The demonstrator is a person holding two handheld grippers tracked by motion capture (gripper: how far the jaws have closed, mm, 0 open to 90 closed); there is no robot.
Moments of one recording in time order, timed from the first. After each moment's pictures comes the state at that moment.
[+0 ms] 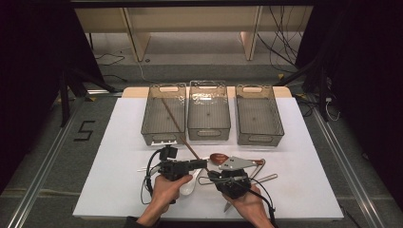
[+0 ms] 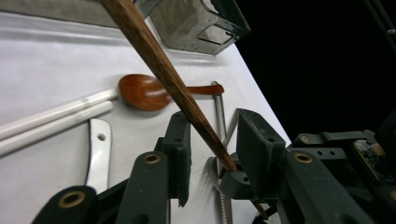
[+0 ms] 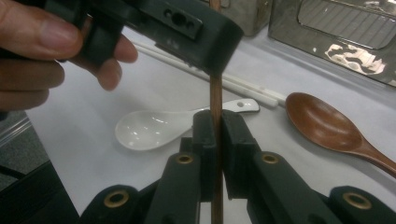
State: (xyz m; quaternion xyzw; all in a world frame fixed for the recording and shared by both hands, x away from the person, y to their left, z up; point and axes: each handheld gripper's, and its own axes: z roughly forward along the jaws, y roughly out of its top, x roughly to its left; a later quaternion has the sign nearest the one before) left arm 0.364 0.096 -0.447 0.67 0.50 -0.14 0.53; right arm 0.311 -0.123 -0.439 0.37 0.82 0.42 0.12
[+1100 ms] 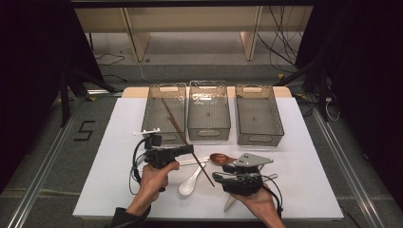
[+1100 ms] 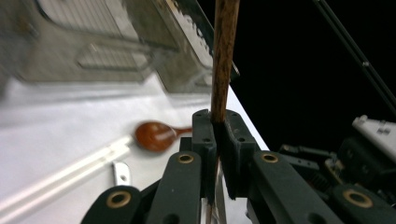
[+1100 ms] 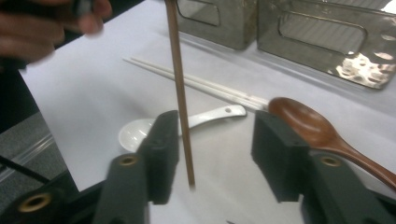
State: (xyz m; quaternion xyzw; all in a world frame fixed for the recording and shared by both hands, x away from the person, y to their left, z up) left arm 0.386 0.139 -0.414 0.64 0.50 -0.11 0.57; right arm 0.315 -0.155 -0.431 0.38 0.80 0.46 0.10
